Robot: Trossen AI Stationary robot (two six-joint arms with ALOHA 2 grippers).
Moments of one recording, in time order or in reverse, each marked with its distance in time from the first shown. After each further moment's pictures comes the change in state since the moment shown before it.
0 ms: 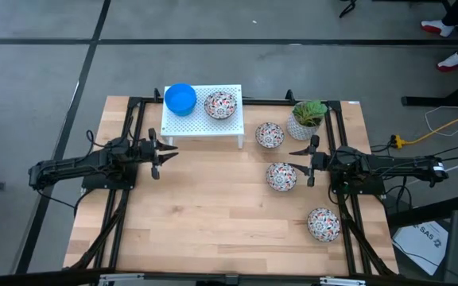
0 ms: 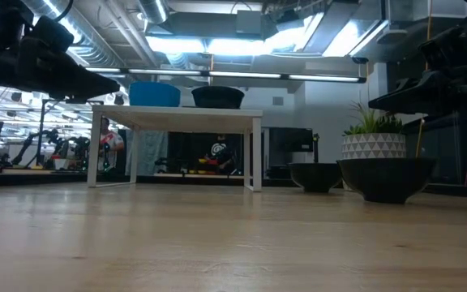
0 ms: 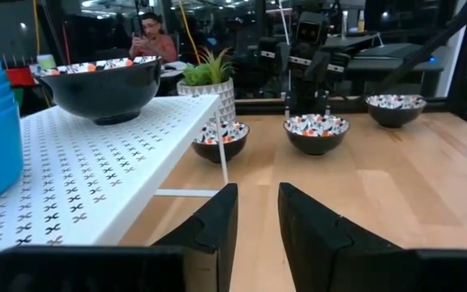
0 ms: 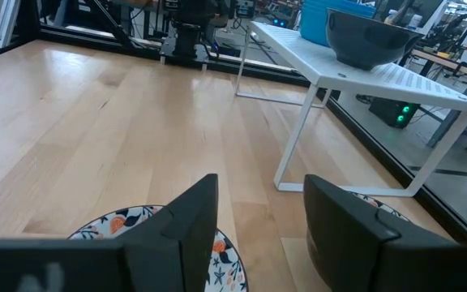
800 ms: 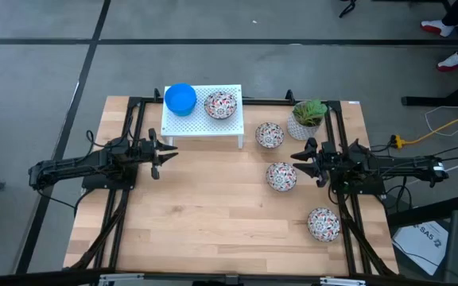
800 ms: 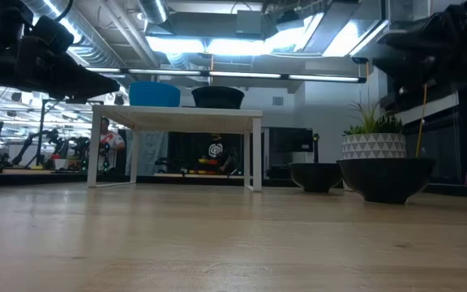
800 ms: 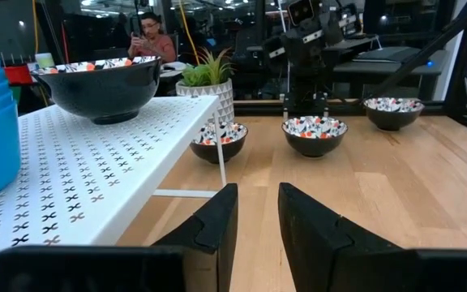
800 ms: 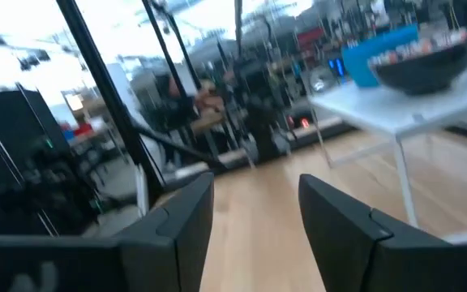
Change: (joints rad) left arm 0.000 0.000 -0.001 0.007 0.003 -0.012; right arm 0.000 0.000 0.000 0.280 -0.183 0.579
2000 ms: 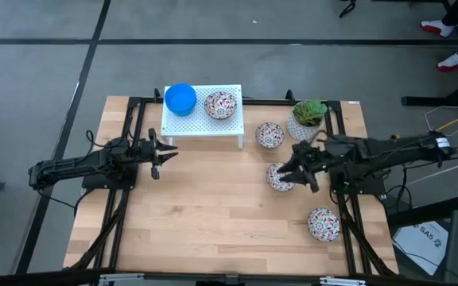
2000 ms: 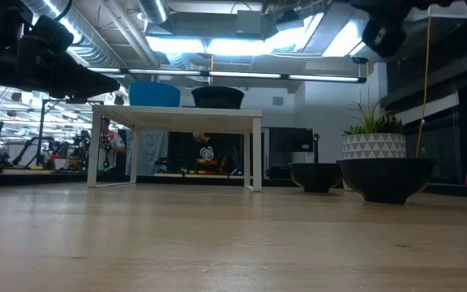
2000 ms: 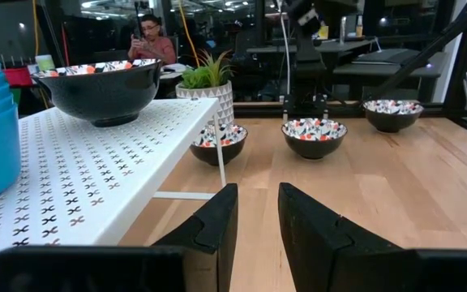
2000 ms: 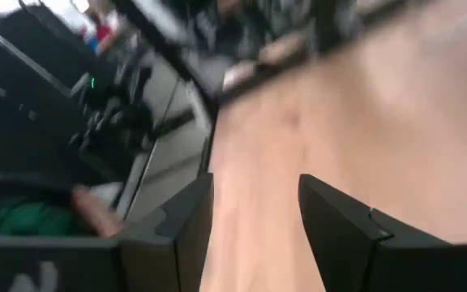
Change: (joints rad) left arm 0.000 0.000 0.000 0.007 0.001 0.000; right arm 0.157 0.531 0.622 -0.411 -0.113 0.206
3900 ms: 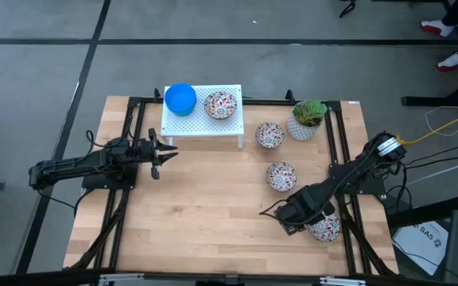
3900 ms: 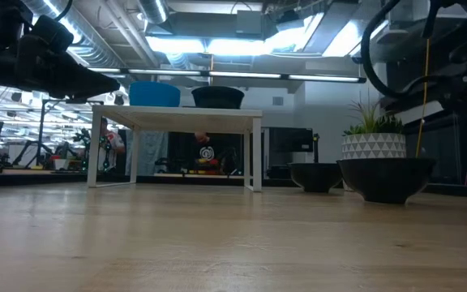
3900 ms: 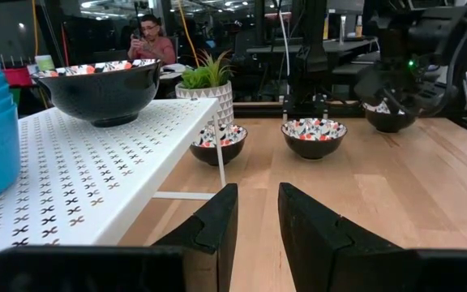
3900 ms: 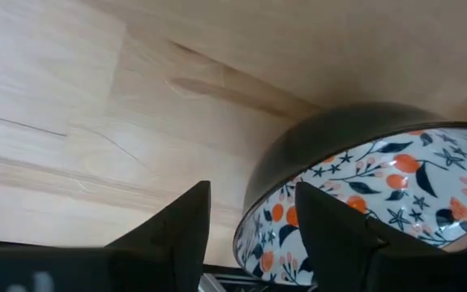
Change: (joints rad) left arm 0.000 0.000 0.000 0.000 0.001 0.000; right arm 0.424 0.864 0.348 -0.860 -0.244 1.067
